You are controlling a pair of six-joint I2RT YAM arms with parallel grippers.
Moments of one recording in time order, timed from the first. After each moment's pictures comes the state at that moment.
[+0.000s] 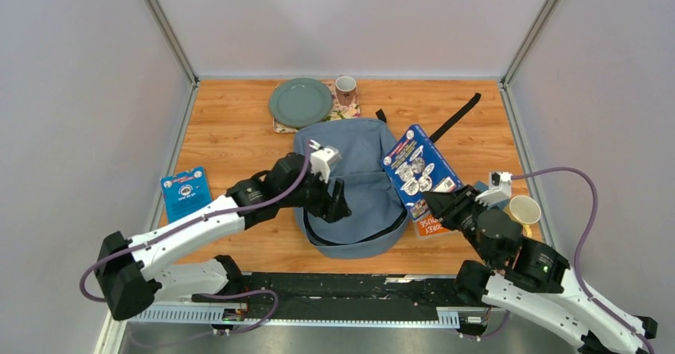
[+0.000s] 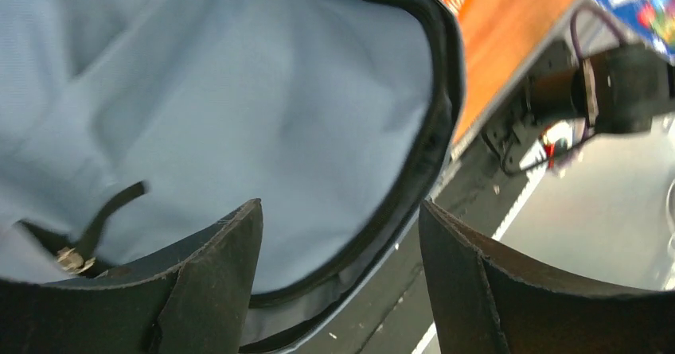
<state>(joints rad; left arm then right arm) -0.83 1.06 0.82 -0.34 0.21 -0.46 1.02 0.29 0.64 -0.63 0.61 1.03</state>
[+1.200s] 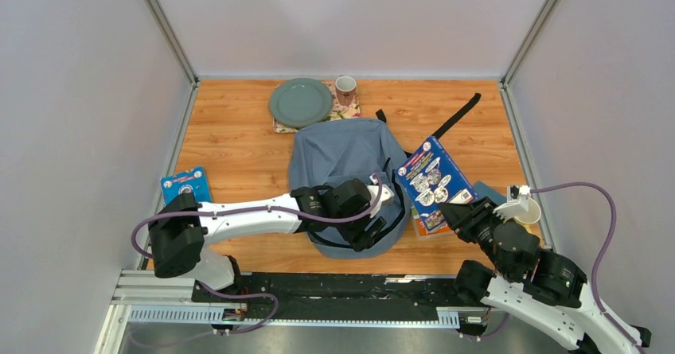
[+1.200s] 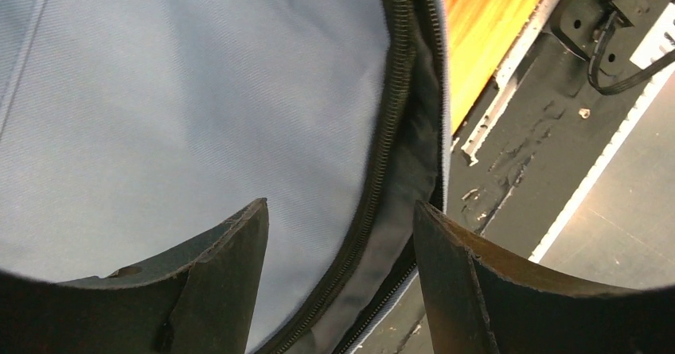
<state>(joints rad) -1.17 1.49 1.01 -0.41 0.09 -0.26 1.02 0.12 0.67 -0.90 0.64 1.12</state>
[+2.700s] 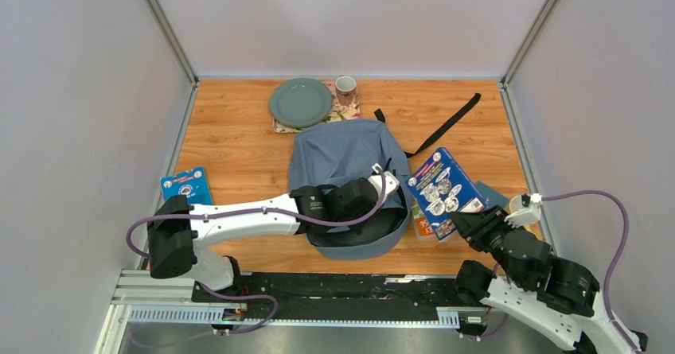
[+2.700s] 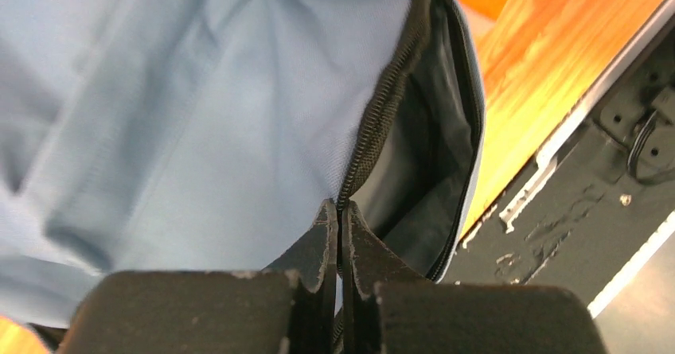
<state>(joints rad) -1.24 1.48 1.08 -0.41 -0.19 -0.26 1.02 0.06 0.70 -1.08 0.64 1.17</state>
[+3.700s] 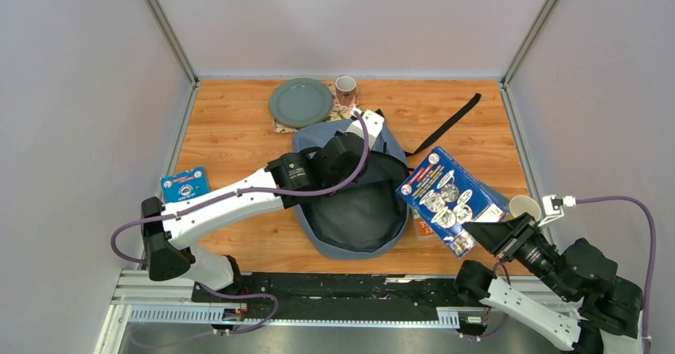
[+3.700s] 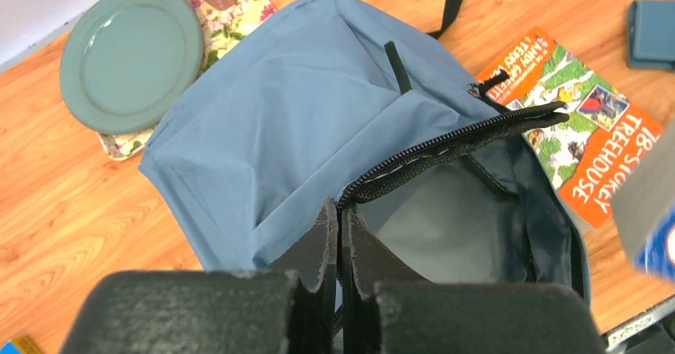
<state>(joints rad) -1.15 1.45 1.44 -0.58 -0.59 -0.19 1.02 0.02 0.95 -1.14 0.41 1.09</state>
